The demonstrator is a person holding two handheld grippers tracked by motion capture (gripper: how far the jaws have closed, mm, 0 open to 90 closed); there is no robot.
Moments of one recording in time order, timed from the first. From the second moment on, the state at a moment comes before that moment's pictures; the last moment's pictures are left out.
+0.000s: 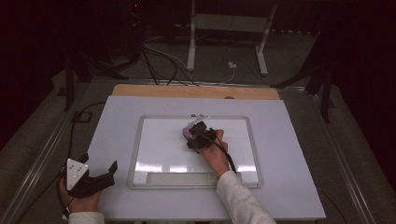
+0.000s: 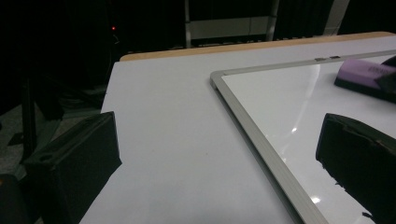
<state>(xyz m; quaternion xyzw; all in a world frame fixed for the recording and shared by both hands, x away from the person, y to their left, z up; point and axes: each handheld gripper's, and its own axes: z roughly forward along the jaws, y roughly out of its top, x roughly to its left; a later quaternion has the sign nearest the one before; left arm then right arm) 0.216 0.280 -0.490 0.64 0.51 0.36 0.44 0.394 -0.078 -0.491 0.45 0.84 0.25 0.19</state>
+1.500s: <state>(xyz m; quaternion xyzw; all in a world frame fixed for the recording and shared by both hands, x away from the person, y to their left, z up) 0.217 0.280 -0.491 0.65 0.51 0.36 0.44 0.396 -0.134 -0.491 0.47 0.82 0.27 0.17</state>
